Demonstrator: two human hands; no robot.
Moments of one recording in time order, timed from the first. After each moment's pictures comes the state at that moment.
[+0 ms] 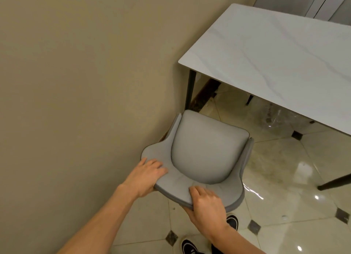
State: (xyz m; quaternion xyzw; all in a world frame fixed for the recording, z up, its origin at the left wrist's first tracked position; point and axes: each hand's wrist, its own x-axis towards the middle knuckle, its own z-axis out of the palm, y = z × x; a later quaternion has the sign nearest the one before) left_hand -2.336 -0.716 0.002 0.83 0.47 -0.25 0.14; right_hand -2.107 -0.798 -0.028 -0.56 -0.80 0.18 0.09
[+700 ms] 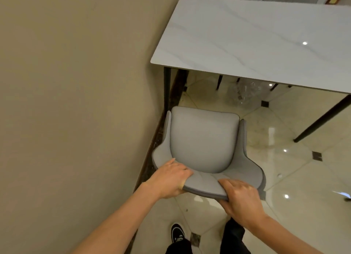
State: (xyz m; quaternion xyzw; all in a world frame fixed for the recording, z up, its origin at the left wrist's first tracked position) left_hand -2.368 -0.666 -0.018 0.93 0.26 -0.18 0.20; right_hand -2.155 -0.816 -0.039 -0.70 -0.70 0.08 0.09
